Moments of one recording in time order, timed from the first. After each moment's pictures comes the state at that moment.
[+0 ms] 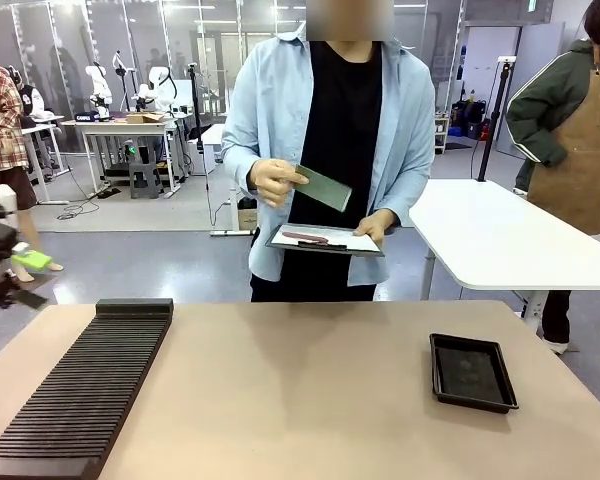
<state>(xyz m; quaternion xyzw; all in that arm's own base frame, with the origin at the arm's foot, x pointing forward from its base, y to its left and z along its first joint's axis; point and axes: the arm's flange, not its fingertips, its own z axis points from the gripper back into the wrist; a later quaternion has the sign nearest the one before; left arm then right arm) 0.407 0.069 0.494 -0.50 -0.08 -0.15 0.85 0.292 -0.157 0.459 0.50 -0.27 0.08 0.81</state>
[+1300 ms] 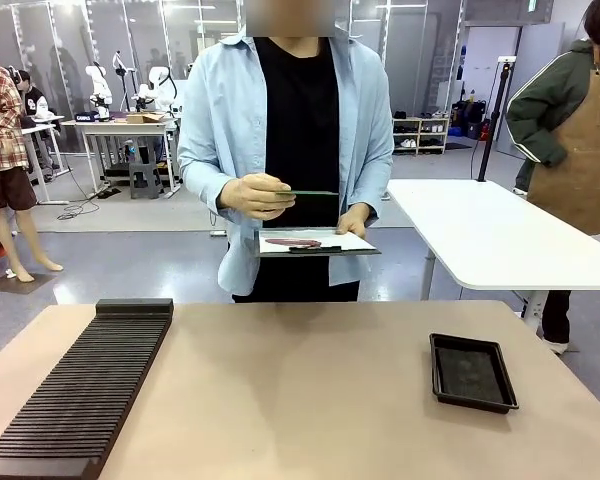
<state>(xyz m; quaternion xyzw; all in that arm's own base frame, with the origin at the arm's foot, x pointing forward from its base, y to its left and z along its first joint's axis) 0.315 0.097 0.492 -0.40 -0.18 -0.09 0.89 0.292 -0.156 0.459 0.51 -0.27 0.09 0.81</state>
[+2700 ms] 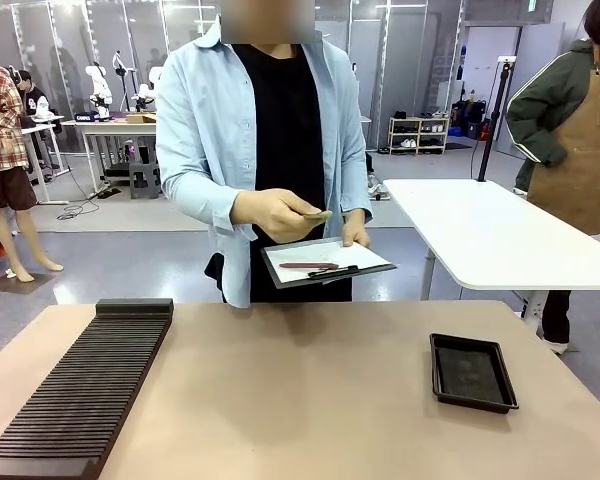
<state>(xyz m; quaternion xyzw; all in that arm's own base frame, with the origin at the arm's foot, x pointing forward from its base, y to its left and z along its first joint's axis) 0.314 0.097 0.492 -0.40 -0.18 -0.09 0.89 0.292 -0.156 0.459 0.51 -0.27 0.09 0.81</state>
